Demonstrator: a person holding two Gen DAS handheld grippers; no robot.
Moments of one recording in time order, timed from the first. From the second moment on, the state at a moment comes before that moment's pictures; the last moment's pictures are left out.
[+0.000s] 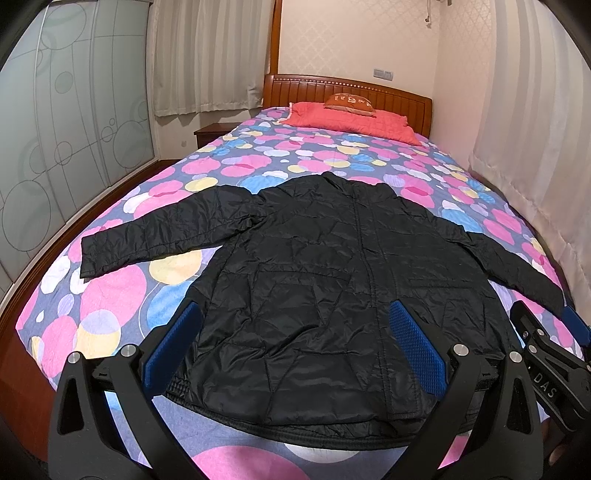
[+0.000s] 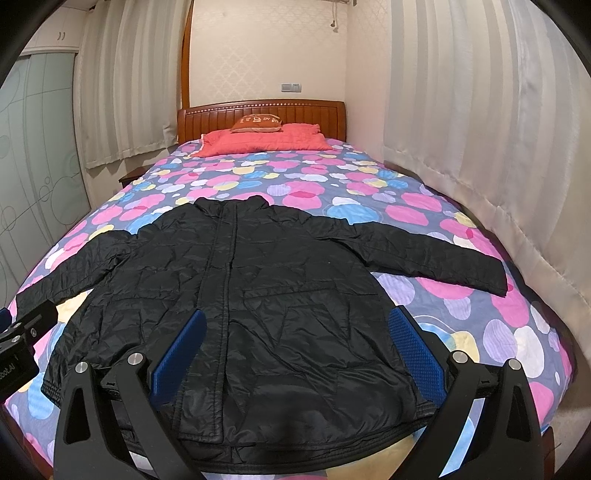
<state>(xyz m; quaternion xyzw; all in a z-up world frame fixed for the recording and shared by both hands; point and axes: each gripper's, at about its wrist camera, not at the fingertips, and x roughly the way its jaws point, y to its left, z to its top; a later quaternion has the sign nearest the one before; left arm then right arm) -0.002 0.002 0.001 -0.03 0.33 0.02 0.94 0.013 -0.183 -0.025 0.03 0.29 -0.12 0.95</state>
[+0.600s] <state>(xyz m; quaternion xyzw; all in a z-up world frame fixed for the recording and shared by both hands) -0.005 0.003 0.004 -0.03 0.33 0.02 0.94 0.014 -0.182 -0.026 0.03 0.29 -0.12 0.95</state>
